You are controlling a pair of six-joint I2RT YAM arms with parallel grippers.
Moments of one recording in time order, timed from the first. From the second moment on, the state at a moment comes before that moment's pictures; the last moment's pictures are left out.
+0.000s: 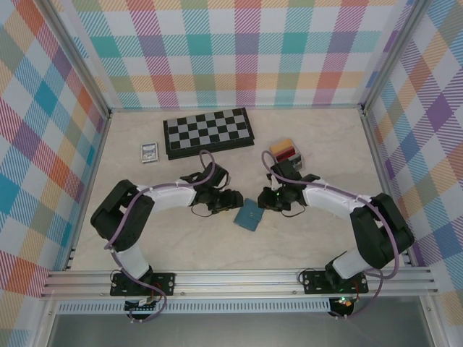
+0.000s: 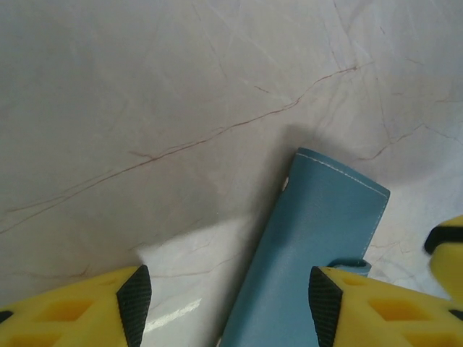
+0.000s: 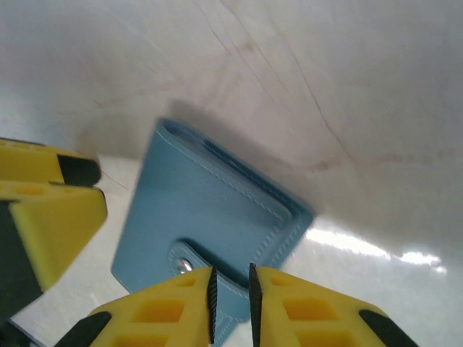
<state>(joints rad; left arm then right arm) -0.68 1.75 0.95 -0.26 0.37 -0.79 0.57 1.50 0.80 -0.44 -0.34 0.66</state>
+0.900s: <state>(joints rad) -0.70 1.81 0.98 -0.22 0.52 -0.76 0.57 1.59 0.76 -0.38 -0.41 0.77</state>
